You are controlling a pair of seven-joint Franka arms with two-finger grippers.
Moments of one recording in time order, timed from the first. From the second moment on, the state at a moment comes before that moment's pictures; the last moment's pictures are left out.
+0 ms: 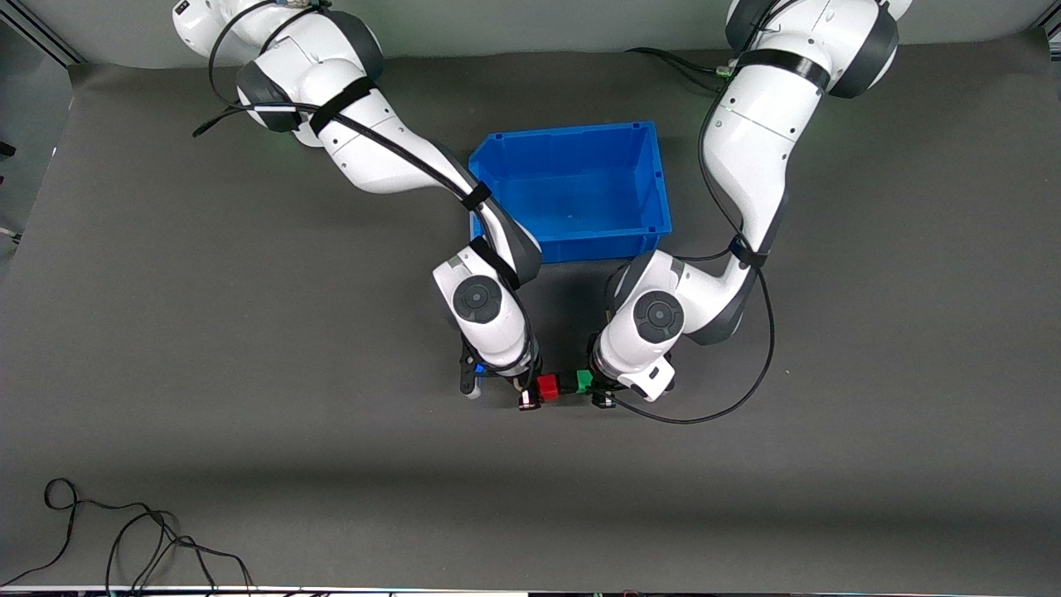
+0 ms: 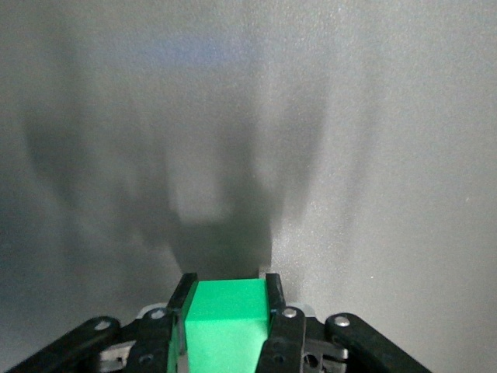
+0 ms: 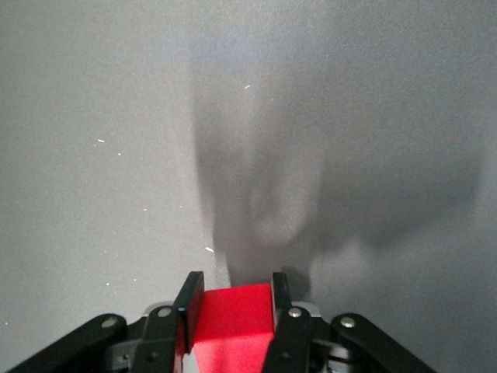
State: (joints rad) left arm -0.49 0.88 -0.09 -1.41 -0.14 2.45 -2.10; right arm 0.68 1.07 -0.06 -1.11 0.11 2.44 2.13
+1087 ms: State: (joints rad) left arm -0.49 0.87 -0.08 -1.40 -0.07 2.43 -2.10; right arm 0.69 1.06 -0.06 -1.08 0.09 2.41 2.13
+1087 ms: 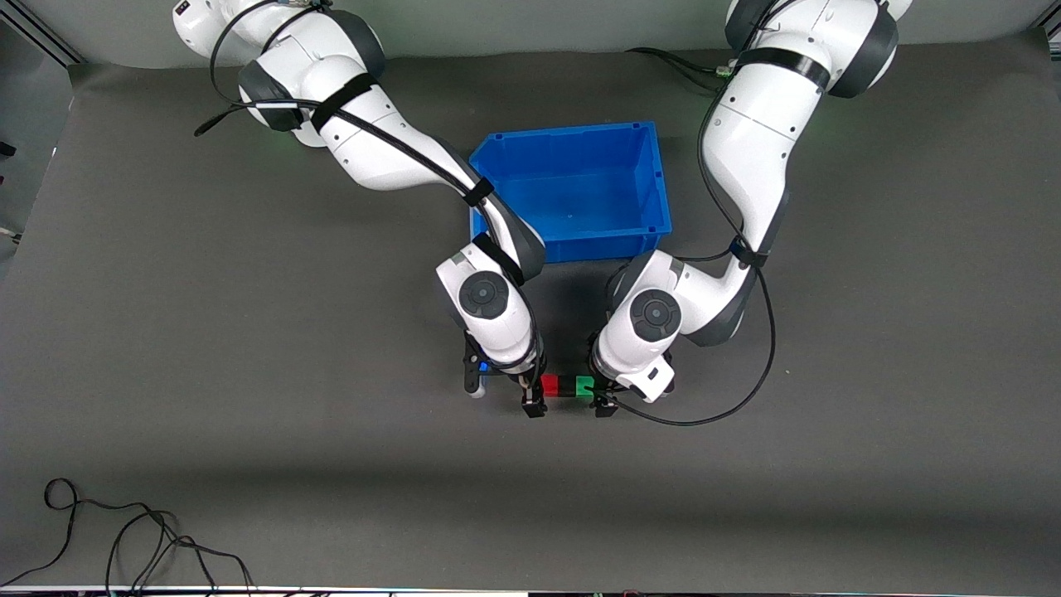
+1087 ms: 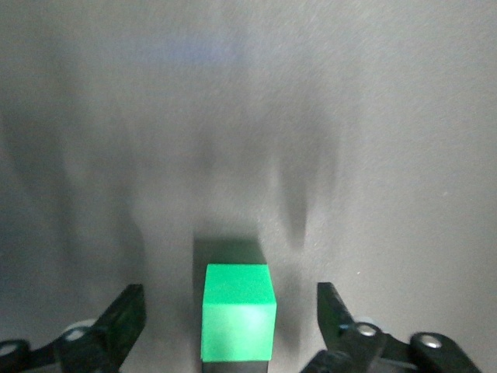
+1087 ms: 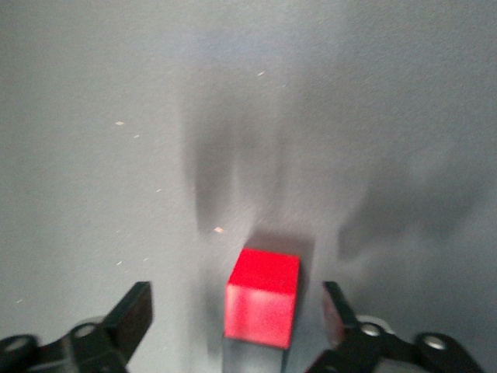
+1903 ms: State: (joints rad) left arm -0.22 0.49 -0.07 -1.38 -0.04 1.83 -1.25; right arm 0.45 0.60 -0.06 -1.03 0.11 1.59 1.30
